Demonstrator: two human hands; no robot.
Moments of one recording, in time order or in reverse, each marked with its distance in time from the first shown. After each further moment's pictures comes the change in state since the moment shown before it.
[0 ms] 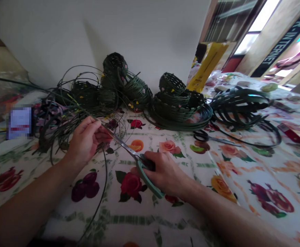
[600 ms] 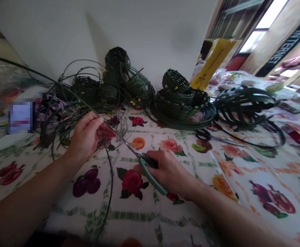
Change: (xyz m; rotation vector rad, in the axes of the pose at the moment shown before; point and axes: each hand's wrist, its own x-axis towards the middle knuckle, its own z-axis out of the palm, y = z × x) left_hand 0.001 -0.001 -0.002 0.038 -0.021 0.037; right_hand 0.000 0.009 0.003 0.023 -0.034 0.015
